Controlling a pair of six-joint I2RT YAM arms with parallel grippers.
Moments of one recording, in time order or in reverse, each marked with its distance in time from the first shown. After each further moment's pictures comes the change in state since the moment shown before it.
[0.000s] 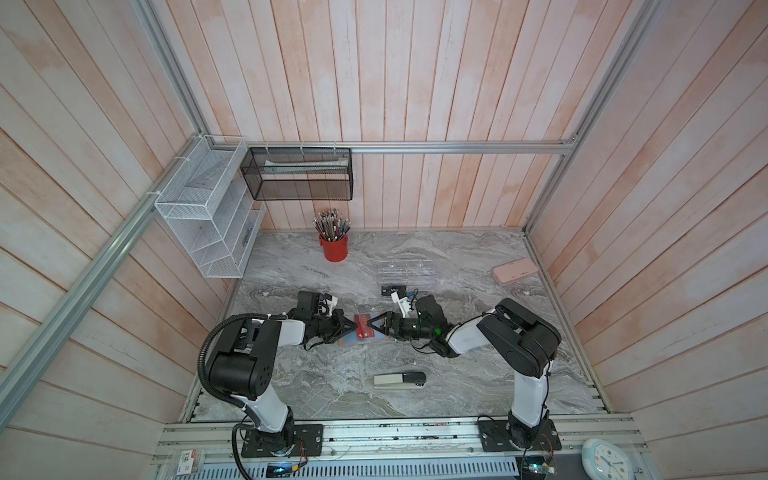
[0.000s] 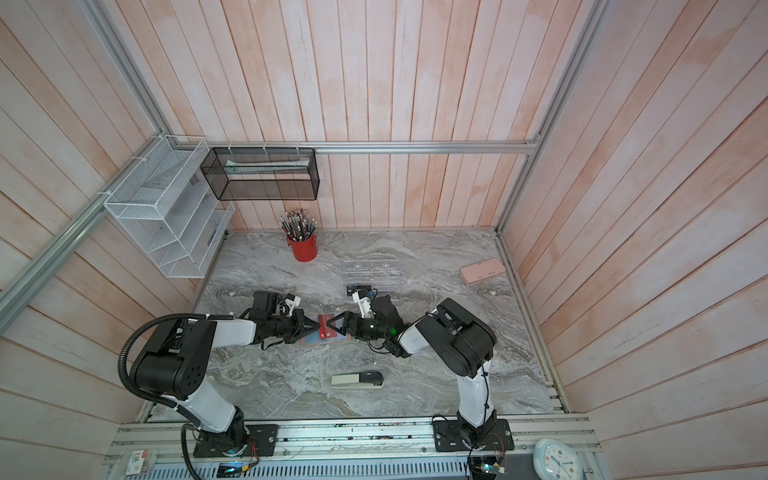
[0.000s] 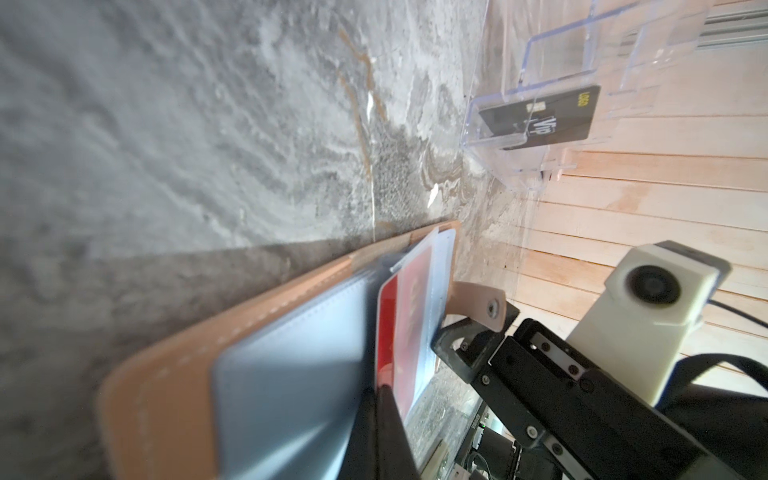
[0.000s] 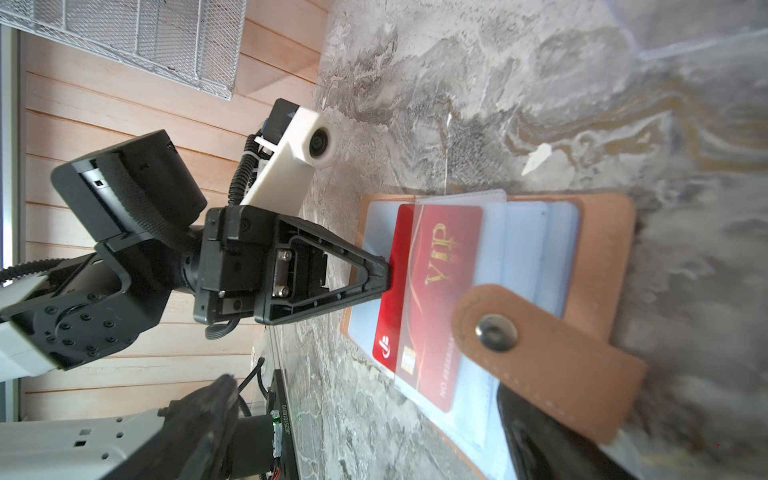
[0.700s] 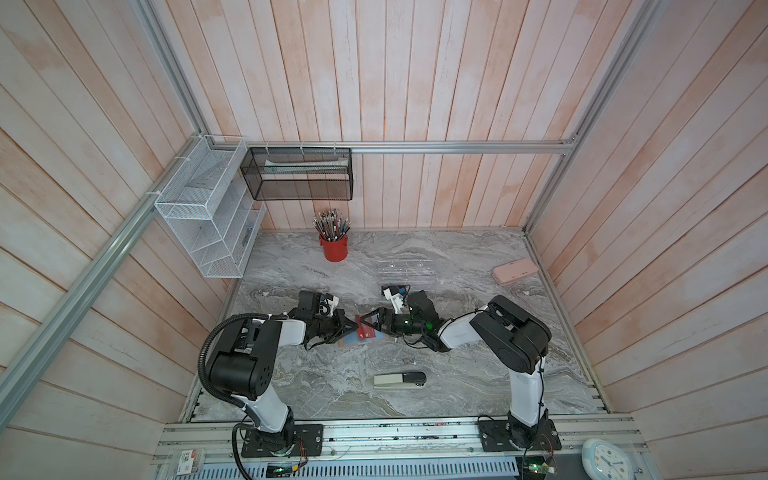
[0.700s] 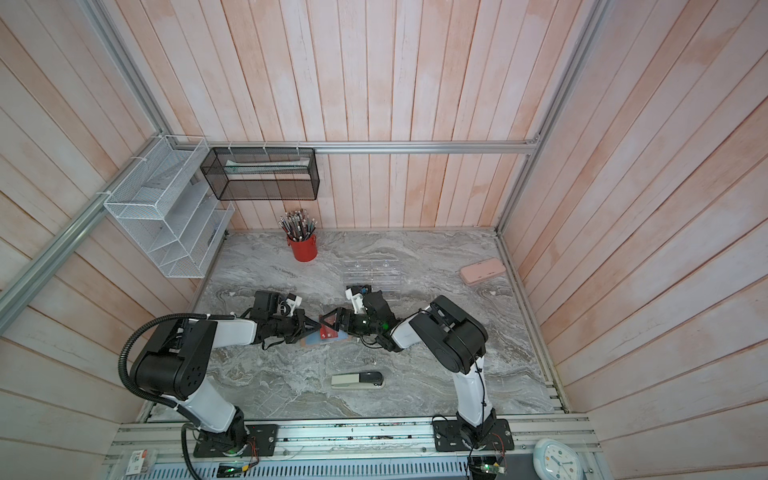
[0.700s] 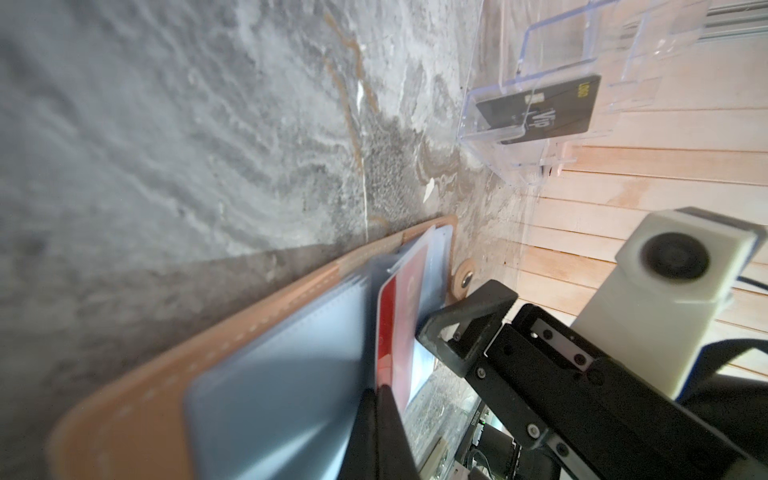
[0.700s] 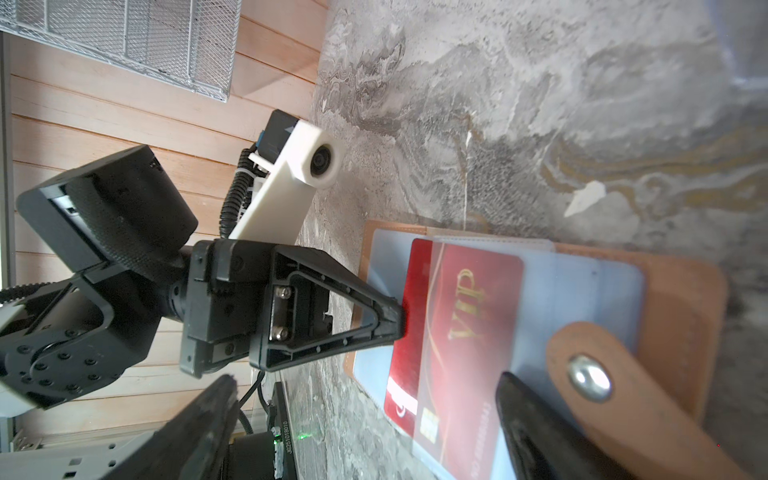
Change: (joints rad) left arm -0.011 0.000 0.007 -0.008 0.002 0.000; right arm 0.011 0.066 0.081 -0.018 0.007 0.031
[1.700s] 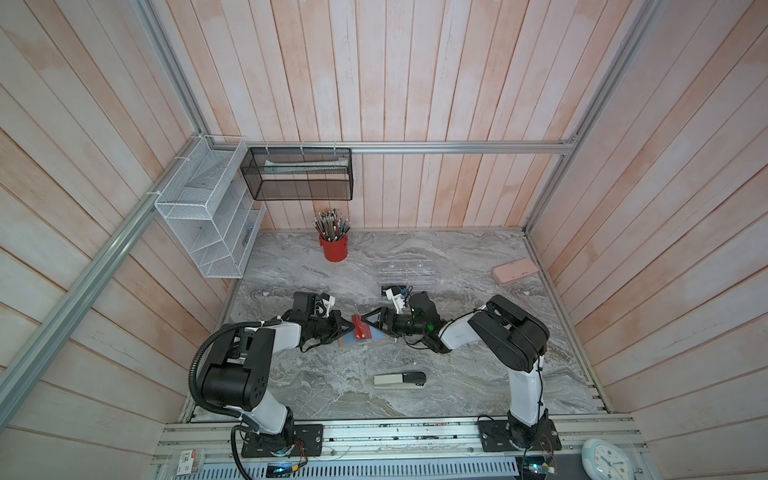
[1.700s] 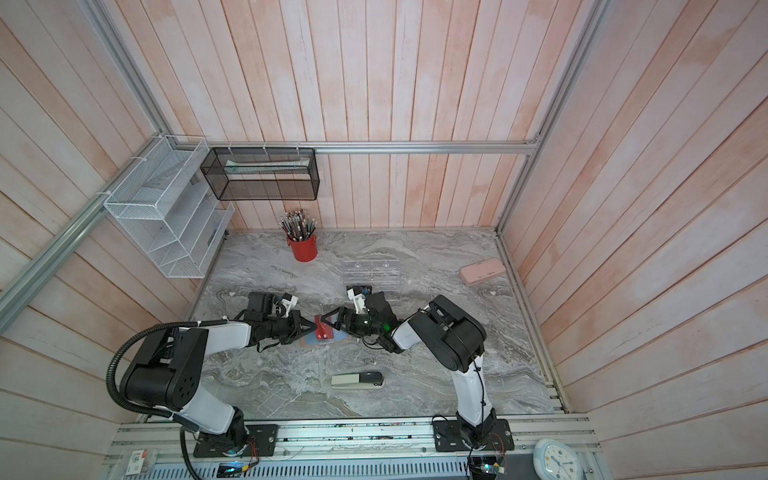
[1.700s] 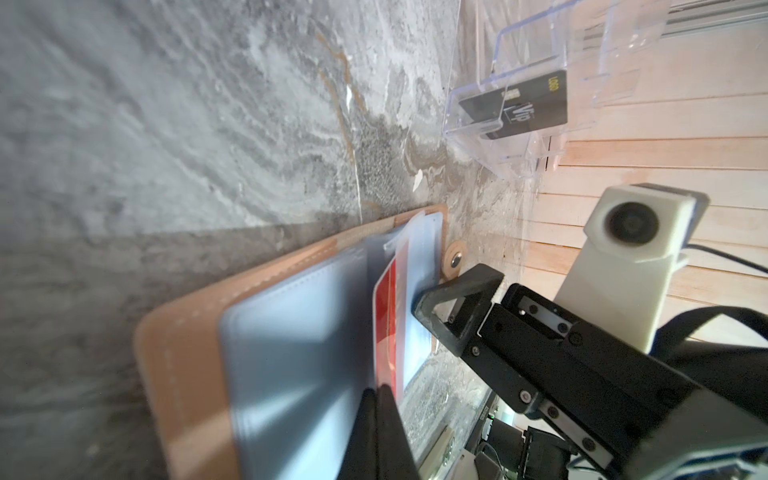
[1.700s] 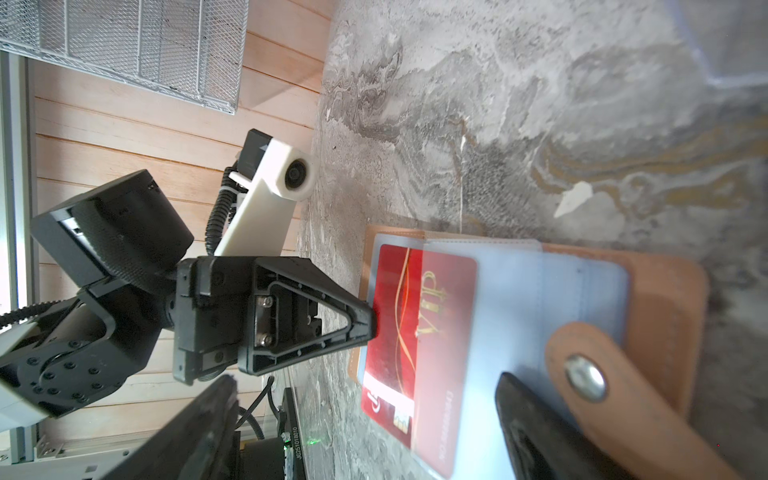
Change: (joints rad) left arm 0.032 -0.097 -0.032 -0.063 -0.007 0.072; right arm -0.011 0.017 -0.016 0.063 -0.008 0.039
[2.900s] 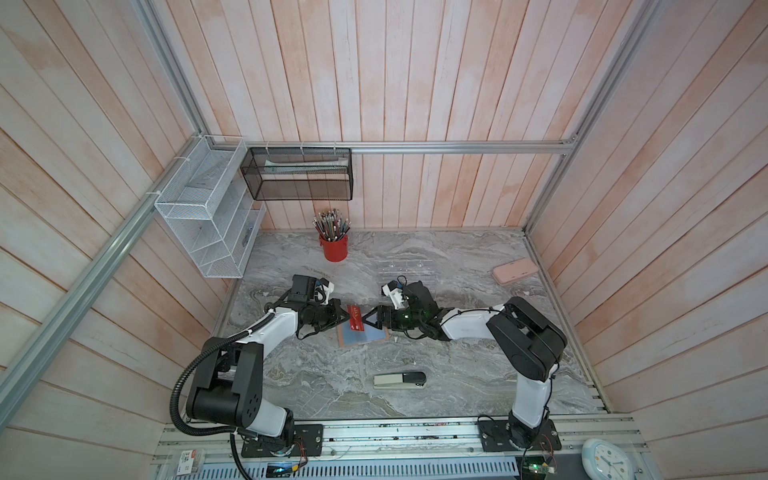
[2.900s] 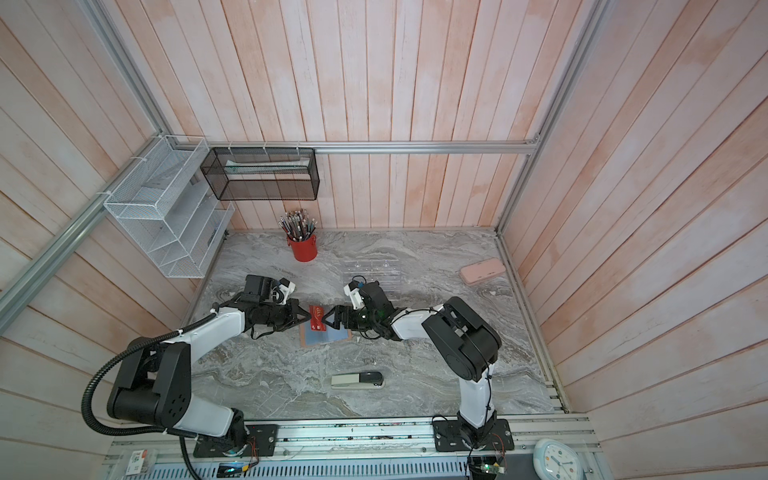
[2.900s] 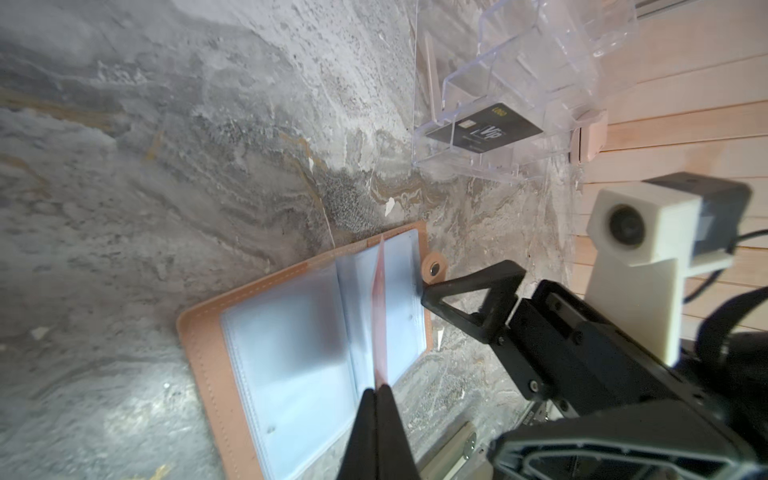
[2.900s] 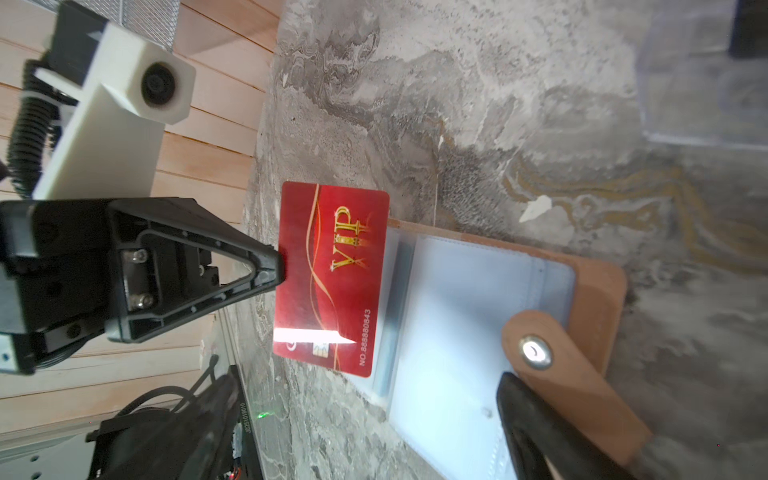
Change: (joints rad) left arm -0.032 -0.082 0.221 -0.391 -0.161 0.203; right arm -0.008 -0.145 0.148 -0.531 0.049 -0.292
